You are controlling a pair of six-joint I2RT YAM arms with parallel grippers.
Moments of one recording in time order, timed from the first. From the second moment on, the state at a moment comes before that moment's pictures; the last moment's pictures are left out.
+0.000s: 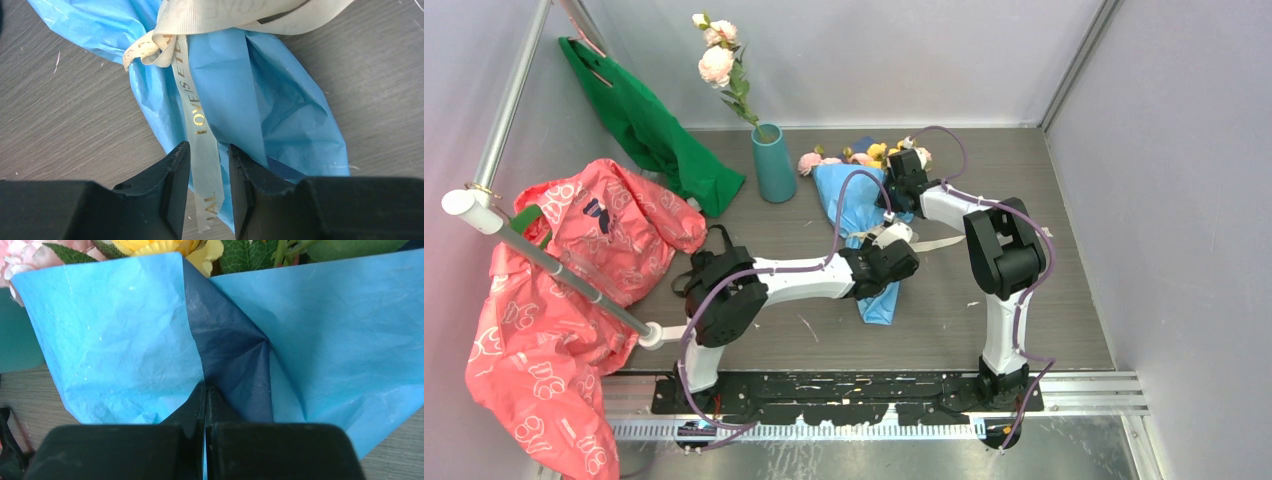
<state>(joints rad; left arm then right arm) -1.11 1.98 1.38 -0.40 -0.68 -0.36 0.39 2.02 1.35 -0.09 0.02 0.67</state>
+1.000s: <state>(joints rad) -0.98 2.02 1.40 -0.39 -0.56 -0.38 0.37 2.04 1.34 -0.05 -0.01 0.68</state>
